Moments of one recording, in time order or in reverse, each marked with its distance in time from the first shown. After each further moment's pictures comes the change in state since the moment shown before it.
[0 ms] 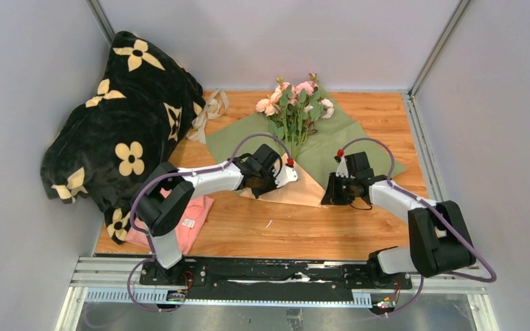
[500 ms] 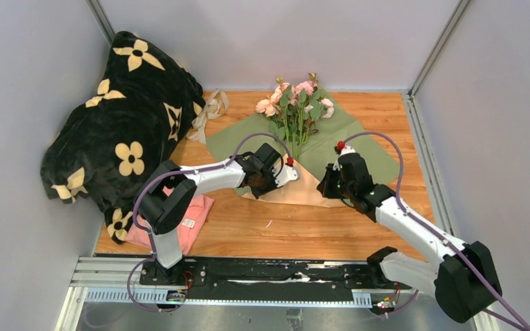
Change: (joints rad) left arm 0.003 0.028 0.045 -0.079 0.008 -0.039; right arm 0.230 -0.306 0.085 -0.101 0.388 0.124
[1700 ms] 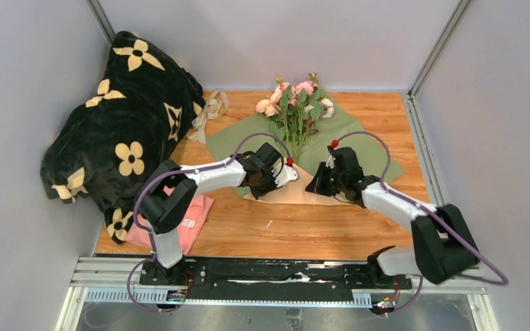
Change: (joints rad) left arm 0.001 0.009 0.021 -0.049 0.005 -0.023; right arm -0.070 0.181 -0.046 0.251 -0.257 0.175
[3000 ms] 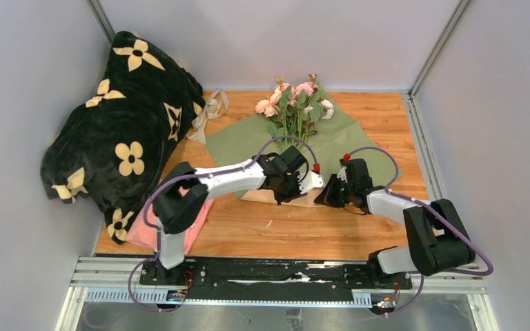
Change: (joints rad) left arm -0.158 0.043 0.194 -0.091 0.121 -0.018; right arm -0.141 0.130 -0.169 0.130 -0.128 0.024
